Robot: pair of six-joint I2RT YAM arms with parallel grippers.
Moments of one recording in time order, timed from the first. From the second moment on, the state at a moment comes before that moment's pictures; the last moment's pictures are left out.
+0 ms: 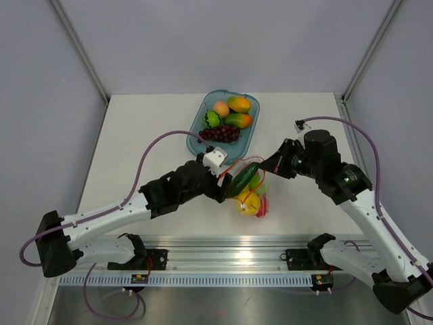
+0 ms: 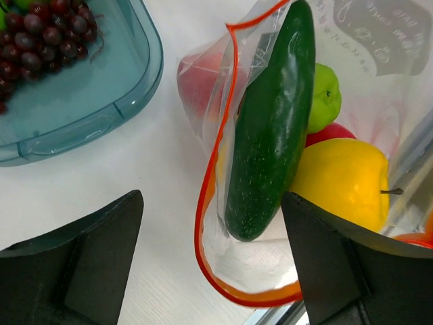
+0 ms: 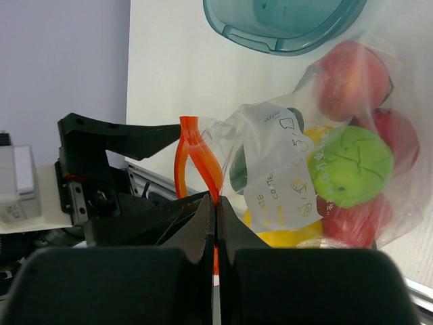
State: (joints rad) left arm -1.03 1.11 0.87 -0.22 -0.19 -0.20; right arm 0.50 0.95 1.12 -0.70 -0.24 0.81
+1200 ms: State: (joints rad) left arm -0.91 1.50 1.16 -0.11 0.16 -0.55; right arm 0.57 1.08 1.22 -0.85 -0.07 0.61
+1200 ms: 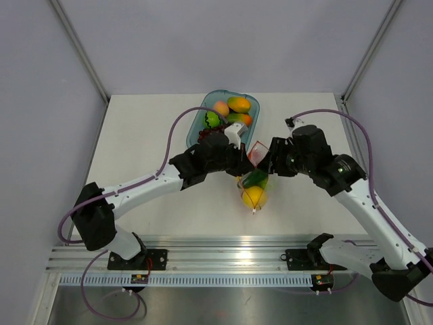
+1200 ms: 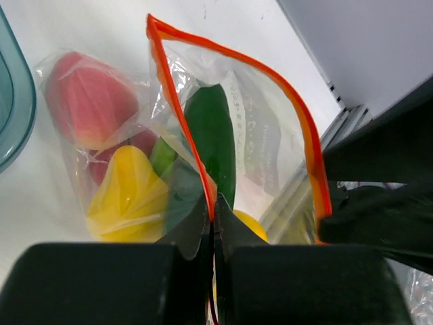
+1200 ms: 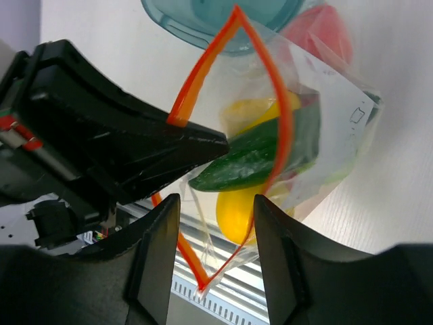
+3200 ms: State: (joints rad) left arm -0.88 0.95 0.98 -0.59 -0.67 -1.15; right arm 1.35 1.20 1.03 -0.37 0.45 0.62
